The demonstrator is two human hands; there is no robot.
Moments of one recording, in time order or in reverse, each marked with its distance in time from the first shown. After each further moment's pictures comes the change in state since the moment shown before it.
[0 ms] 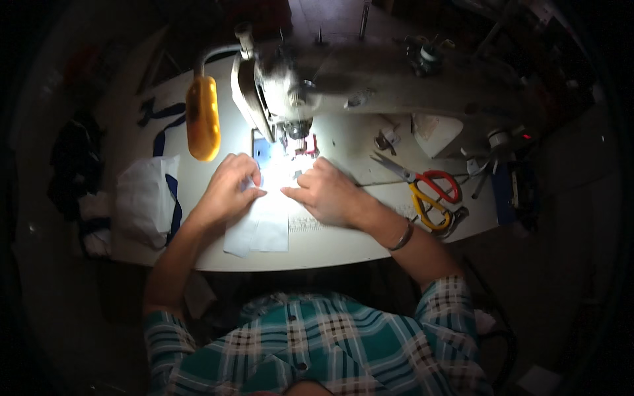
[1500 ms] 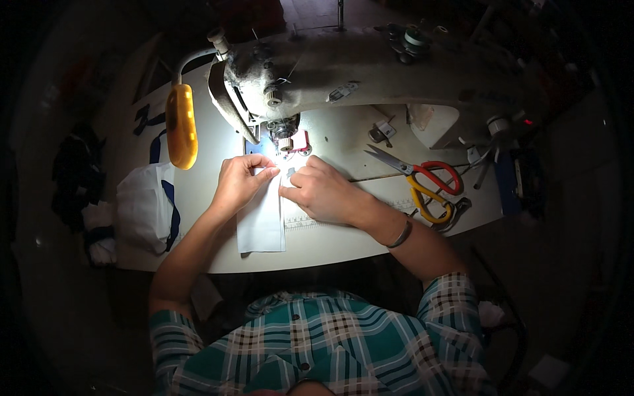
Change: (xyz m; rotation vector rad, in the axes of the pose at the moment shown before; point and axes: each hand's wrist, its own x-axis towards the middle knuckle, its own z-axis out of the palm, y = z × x) left_hand 0.031 0.011 0.030 -0.169 -0.015 -0.364; right_hand -0.003 0.007 0.004 -0.001 0.047 -0.014
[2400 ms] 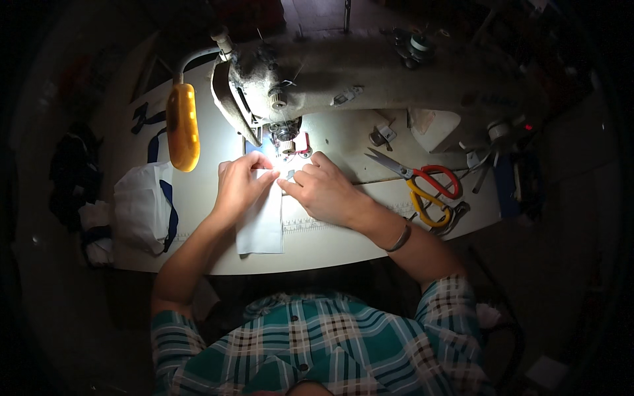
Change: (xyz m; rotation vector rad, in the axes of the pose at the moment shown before) left_hand -0.004 0.000 0.005 0.157 0.092 0.039; right_hand 0.002 -0.001 -0.002 -0.168 0.034 0.024
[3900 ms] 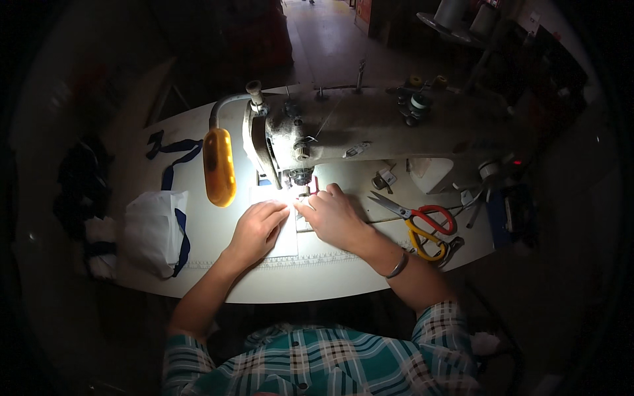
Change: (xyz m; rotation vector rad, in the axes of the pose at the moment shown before) left_hand -0.019 -0.013 0.006 0.034 0.175 0.598; right_hand 0.002 0.014 0.008 -0.041 -0.018 0.137
